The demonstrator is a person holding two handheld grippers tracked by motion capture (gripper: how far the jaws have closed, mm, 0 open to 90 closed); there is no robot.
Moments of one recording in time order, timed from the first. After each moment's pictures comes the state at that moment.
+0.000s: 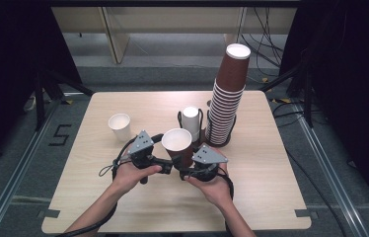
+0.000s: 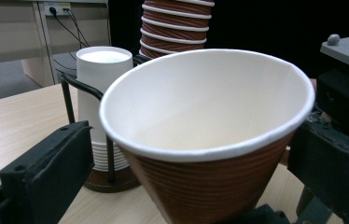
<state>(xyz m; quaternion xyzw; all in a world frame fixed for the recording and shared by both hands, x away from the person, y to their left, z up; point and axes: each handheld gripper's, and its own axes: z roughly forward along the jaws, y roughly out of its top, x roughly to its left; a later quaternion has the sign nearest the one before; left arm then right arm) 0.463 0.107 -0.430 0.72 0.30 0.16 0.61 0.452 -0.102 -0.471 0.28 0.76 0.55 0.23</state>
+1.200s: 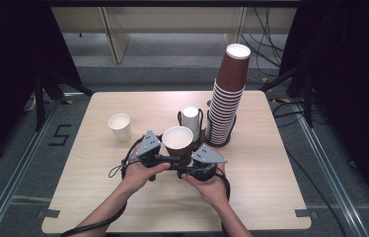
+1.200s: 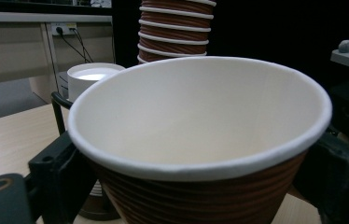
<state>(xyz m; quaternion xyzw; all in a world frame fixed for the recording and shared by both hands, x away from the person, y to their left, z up) 0.467 0.091 -0.436 0.70 0.28 0.19 0.63 0.452 -0.095 -0.472 0.31 0.73 0.57 0.22</state>
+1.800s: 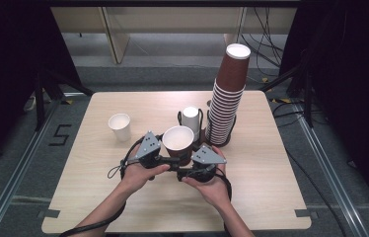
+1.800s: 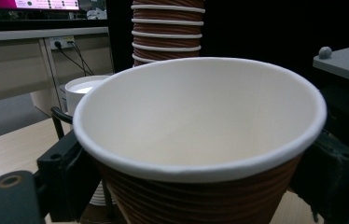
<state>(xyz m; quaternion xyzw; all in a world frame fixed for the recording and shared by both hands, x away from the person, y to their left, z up) 0.464 0.094 -0.433 0.70 0.26 0.21 0.63 0.449 -0.096 -0.474 0.31 0.74 0.56 0.22</state>
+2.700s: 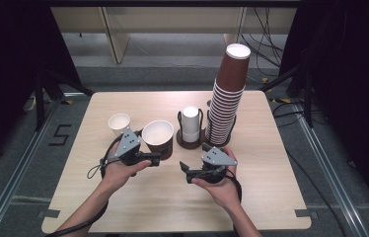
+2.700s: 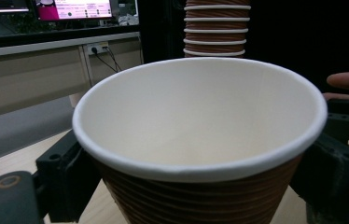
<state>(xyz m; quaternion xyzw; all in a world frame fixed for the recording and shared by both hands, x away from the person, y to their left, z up) 0.463 0.146 -0.423 0.70 0.28 0.26 0.61 0.444 -0.122 -0.470 0.33 0.73 0.54 0.24</state>
